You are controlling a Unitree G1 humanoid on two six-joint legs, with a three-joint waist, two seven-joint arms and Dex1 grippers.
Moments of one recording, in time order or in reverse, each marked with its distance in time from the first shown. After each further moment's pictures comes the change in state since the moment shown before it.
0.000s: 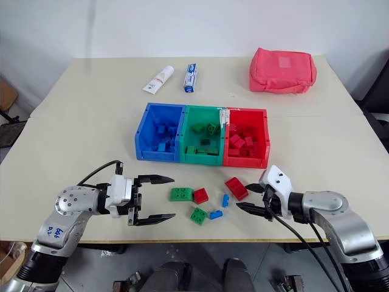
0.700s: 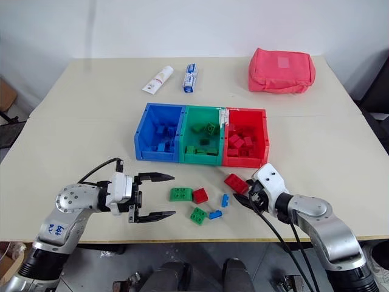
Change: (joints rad) left arm -0.025 -0.005 -0.003 0.026 0.003 -0.001 0.000; right arm 0.011 0.118 0.023 -0.096 -0.073 0.115 -0.262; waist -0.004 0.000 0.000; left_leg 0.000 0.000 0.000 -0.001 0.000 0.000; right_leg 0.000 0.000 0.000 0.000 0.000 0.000
